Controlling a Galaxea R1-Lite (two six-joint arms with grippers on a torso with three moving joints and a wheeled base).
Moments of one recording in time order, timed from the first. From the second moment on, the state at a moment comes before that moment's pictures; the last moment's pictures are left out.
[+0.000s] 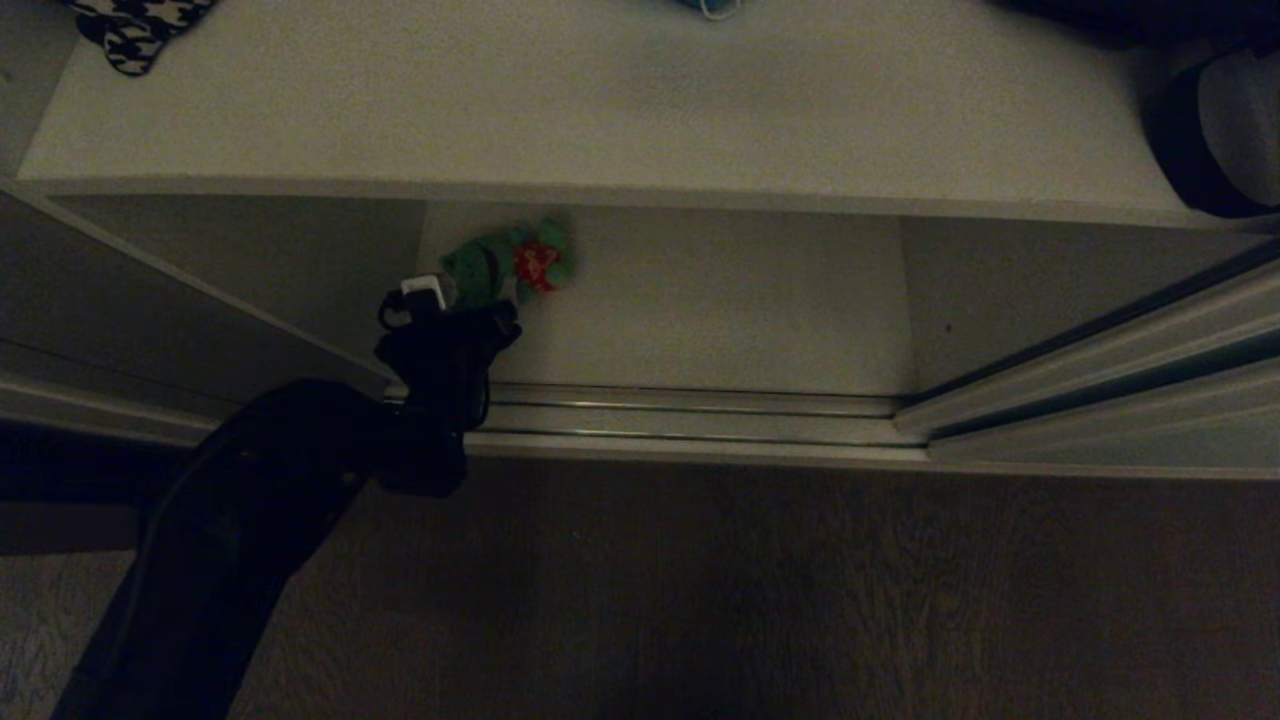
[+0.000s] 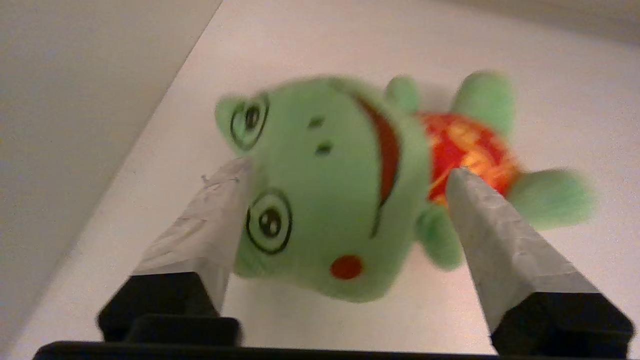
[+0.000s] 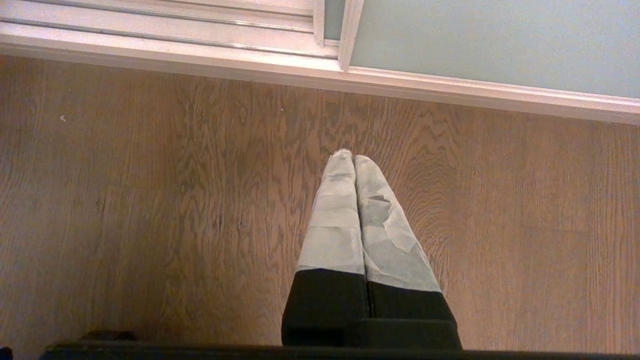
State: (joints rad) left arm -0.16 2.60 -1.67 -1.41 0.19 -0.09; right arm 0.00 0.00 0.00 0.00 0.00 -0.01
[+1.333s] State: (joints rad) left arm -0.15 1.15 -0.43 -0.67 0.06 -0.07; right arm 0.00 0.00 0.00 0.00 0.00 -0.01
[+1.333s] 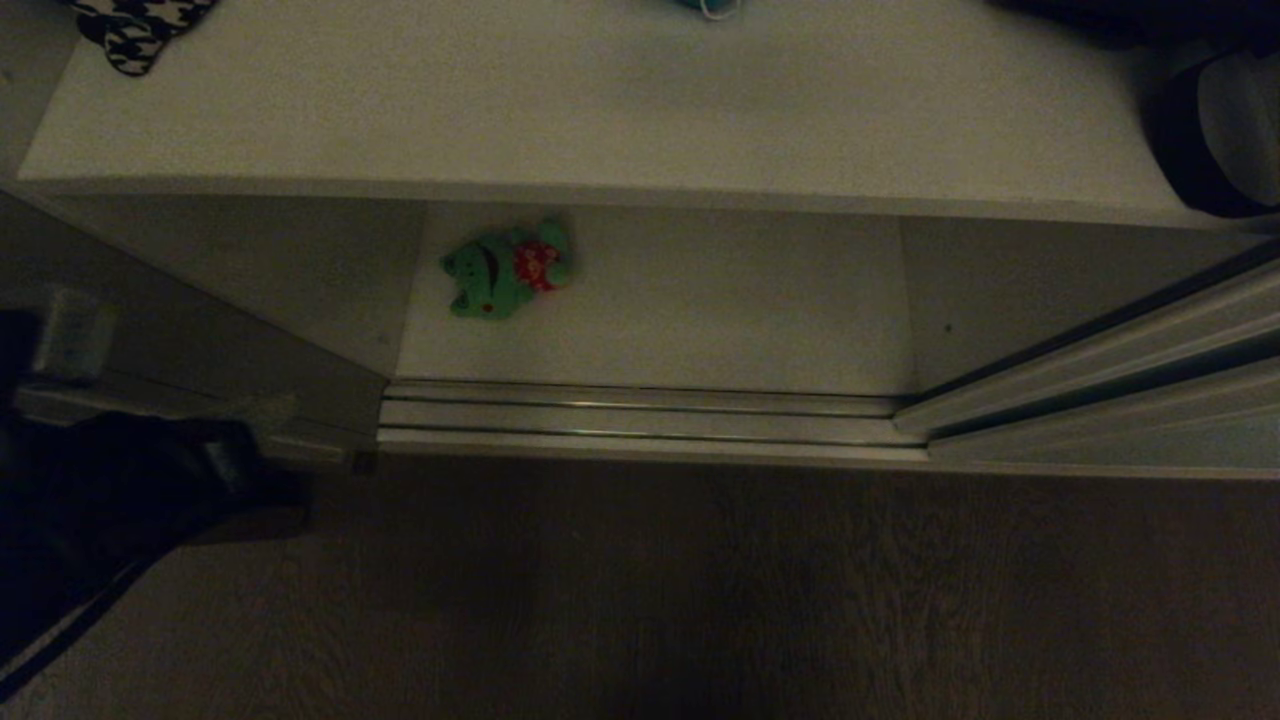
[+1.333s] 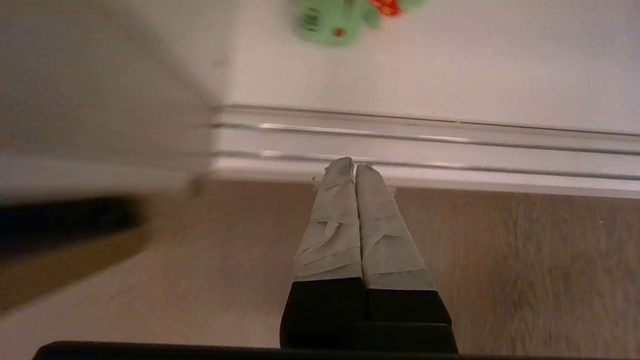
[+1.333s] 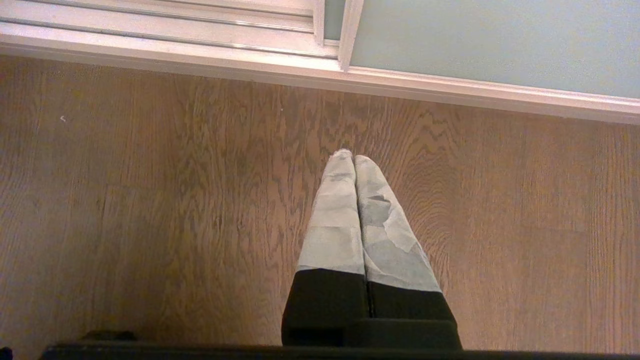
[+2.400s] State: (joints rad) left arm -0.03 0.25 -0.15 -0.20 -0.02 0.04; right arm 0.00 0.00 0.00 0.00 0.00 -0.01
